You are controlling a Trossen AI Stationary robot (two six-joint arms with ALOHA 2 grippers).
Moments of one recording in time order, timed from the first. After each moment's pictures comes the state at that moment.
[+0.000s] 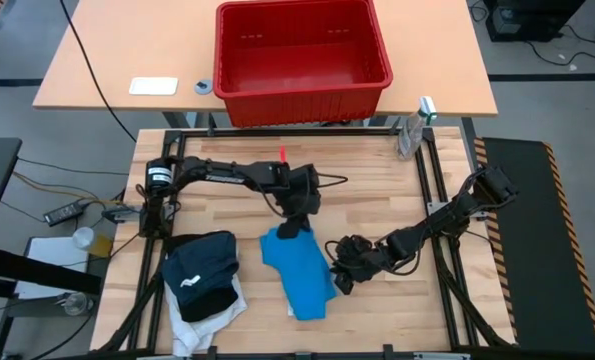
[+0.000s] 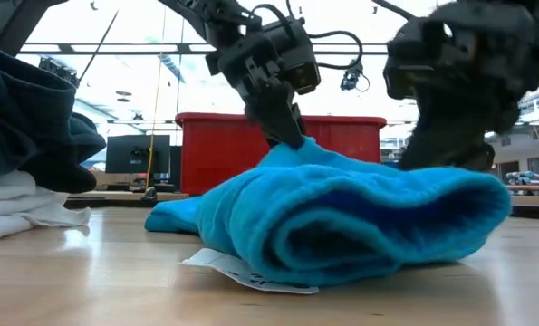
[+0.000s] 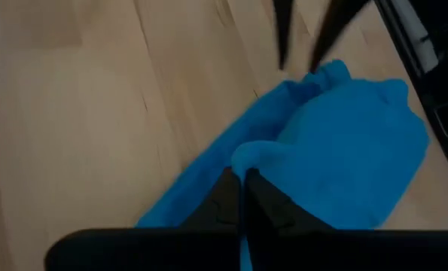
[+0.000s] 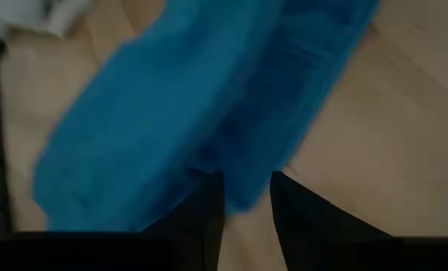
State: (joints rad) left arm 0.15 1.96 1.46 -0.54 0.54 0.24; right arm 0.47 1.62 0.76 -0.03 0.28 1.03
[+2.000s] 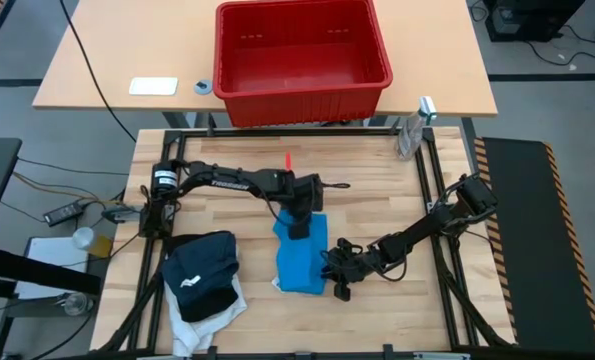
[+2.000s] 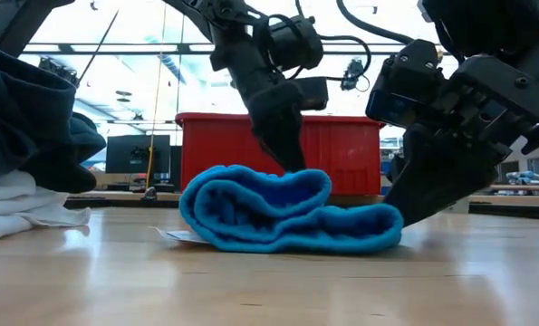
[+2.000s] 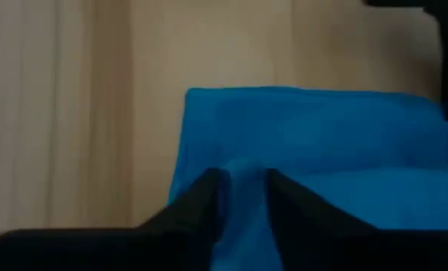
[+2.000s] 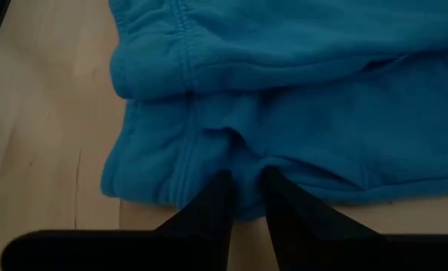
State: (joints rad) left arm 0.11 2.01 1.50 -0.55 0.11 0.09; right arm 0.45 1.83 0.69 0.34 0.22 0.63
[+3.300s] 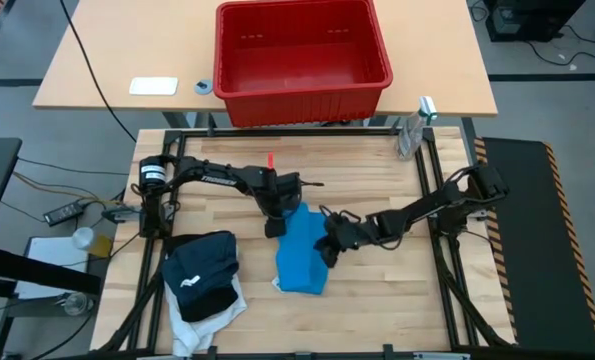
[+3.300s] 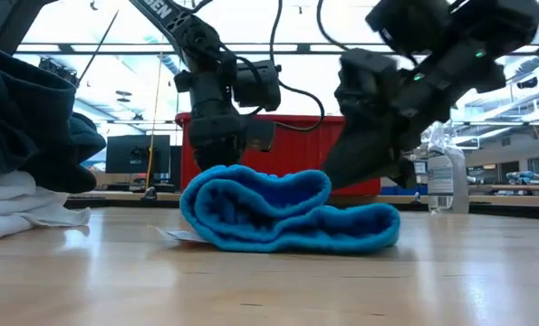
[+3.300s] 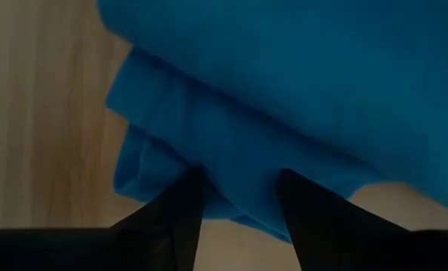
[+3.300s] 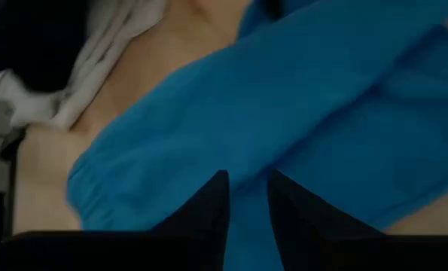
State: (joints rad) left arm 0.19 1.91 1.24 -0.62 0.22 0.03; right arm 0.23 1.67 0.70 0.28 0.16 0.87
